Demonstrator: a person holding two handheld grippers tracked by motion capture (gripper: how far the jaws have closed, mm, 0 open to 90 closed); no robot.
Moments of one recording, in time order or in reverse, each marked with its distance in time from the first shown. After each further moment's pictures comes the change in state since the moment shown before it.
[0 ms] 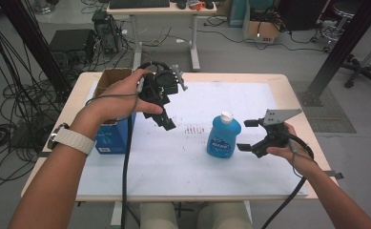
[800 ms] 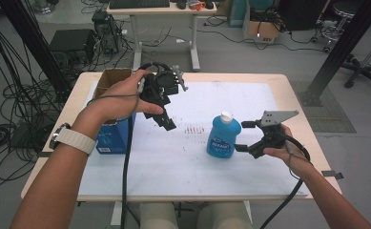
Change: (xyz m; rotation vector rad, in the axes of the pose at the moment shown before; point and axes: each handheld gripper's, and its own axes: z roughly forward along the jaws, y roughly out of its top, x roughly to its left) left arm 0.001 0.000 0.003 -0.001 -0.005 -0.005; right arm 0.001 -0.005 0.009 -0.017 0.011 0.016
